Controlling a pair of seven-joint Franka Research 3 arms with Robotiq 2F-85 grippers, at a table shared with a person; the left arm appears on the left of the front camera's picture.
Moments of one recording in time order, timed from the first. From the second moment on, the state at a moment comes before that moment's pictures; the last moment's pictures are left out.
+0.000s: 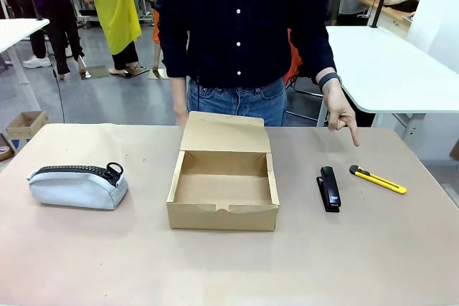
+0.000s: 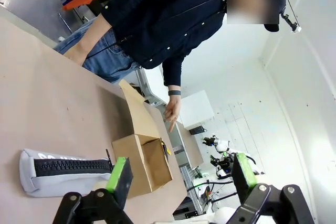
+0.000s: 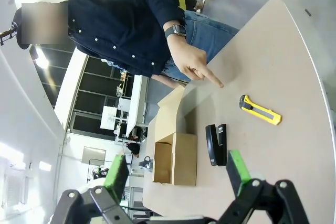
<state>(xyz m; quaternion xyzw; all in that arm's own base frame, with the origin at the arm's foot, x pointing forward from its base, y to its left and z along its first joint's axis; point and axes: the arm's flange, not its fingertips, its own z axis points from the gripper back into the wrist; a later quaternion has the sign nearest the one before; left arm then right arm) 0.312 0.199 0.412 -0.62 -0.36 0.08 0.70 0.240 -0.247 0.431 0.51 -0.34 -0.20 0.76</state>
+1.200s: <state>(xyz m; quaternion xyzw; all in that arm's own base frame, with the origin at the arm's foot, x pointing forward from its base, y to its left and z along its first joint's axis) 0.313 0.199 0.411 -0.62 -0.36 0.07 0.70 0.374 -0.088 0.459 0.15 -0.21 0.33 0.91</state>
